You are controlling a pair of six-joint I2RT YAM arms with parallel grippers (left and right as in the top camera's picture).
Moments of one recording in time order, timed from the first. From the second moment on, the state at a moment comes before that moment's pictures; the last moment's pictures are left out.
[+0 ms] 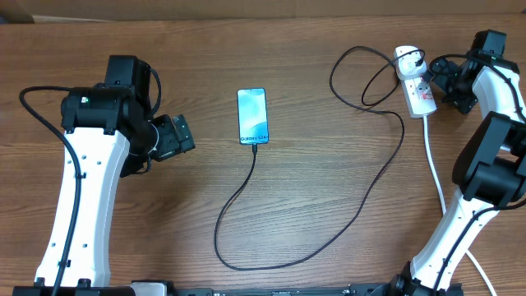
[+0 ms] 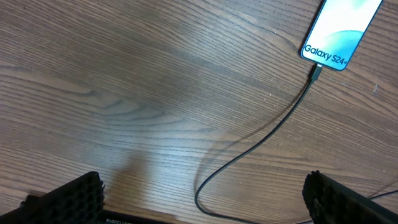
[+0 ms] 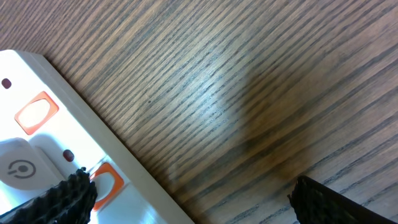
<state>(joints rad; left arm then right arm) -0.06 1.51 1.54 -1.46 0.05 -0.46 -0.37 2.34 1.88 -0.71 -0.09 0.39</state>
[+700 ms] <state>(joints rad) -0.06 1.51 1.54 -1.45 0.05 -0.46 -0.37 2.34 1.88 -0.74 -0.12 0.39</state>
